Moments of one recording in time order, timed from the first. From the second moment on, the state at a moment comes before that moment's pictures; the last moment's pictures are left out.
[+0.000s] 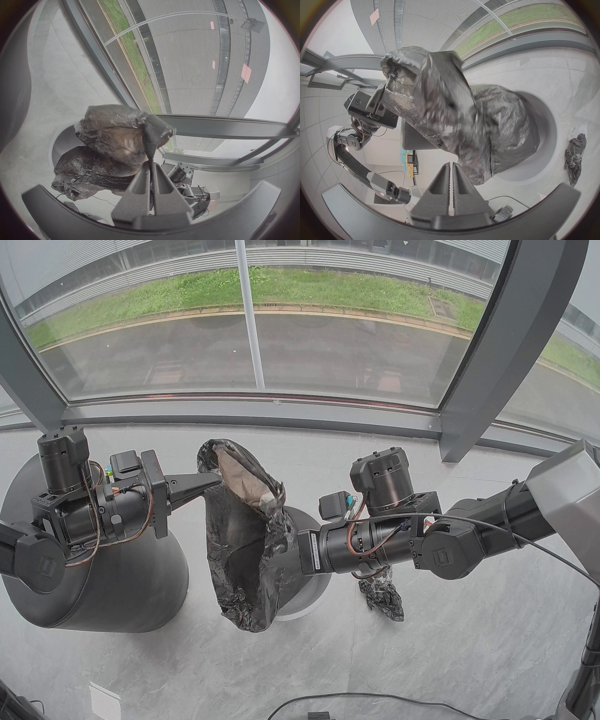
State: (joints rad) left arm -0.23 1.67 -0.79 -0.75 -0.71 -1.03; right arm 0.68 2.11 -1.30 -0.29 0.55 0.46
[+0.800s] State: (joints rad) left arm -0.23 1.77 -0.73 -0.86 -0.71 -1.03; right arm 0.55 2.11 -1.01 -0.54 0.54 0.46
